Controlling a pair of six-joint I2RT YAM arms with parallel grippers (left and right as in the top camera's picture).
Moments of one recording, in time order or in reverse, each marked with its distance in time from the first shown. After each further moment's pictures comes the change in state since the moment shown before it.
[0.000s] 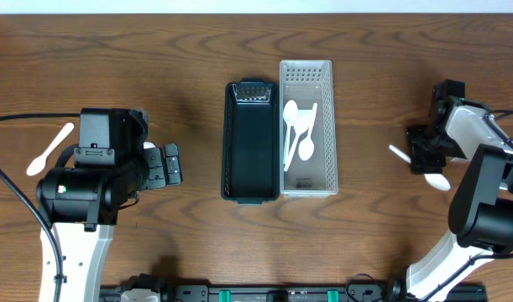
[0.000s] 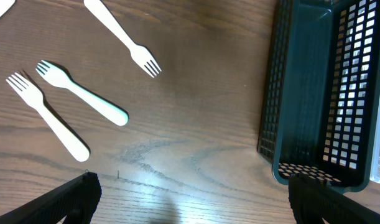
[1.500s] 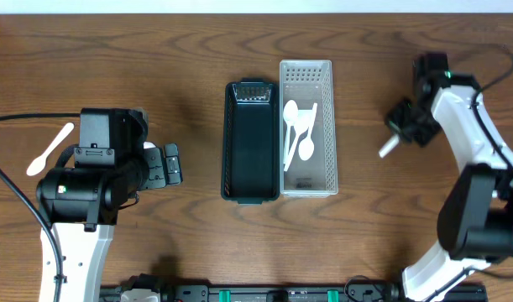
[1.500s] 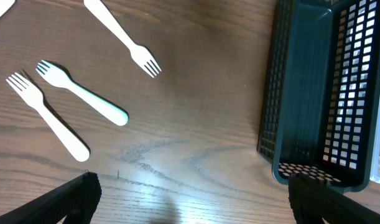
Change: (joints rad) left arm 0.000 0.000 0.000 0.000 0.000 0.000; right arm 0.195 -0.097 0.246 -0.230 -0.034 -0.655
